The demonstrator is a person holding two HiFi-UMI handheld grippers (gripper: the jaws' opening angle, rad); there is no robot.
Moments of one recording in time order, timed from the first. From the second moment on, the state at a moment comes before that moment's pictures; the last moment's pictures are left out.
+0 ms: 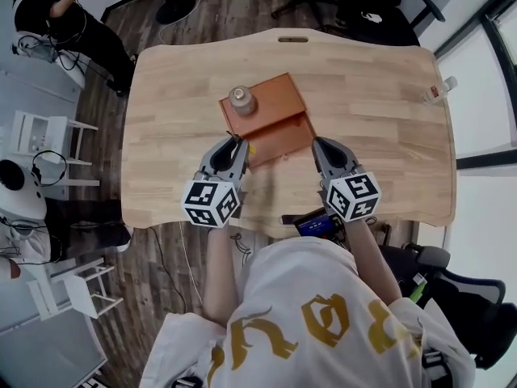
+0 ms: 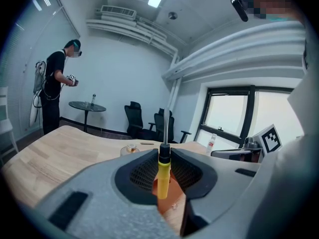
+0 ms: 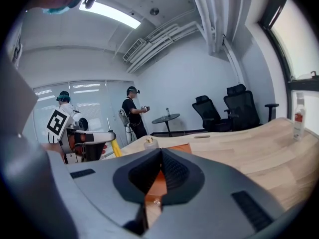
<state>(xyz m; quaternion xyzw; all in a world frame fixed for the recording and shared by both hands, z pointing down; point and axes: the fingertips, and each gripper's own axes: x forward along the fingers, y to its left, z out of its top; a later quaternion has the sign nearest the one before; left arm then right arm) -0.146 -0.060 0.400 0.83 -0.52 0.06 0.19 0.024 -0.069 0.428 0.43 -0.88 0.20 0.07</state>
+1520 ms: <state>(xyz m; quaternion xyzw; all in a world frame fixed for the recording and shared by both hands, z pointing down) -0.157 -0.078 0.478 0.81 -0.52 0.12 0.25 0.007 -0.096 0.492 0.41 -0.87 0.24 0.12</state>
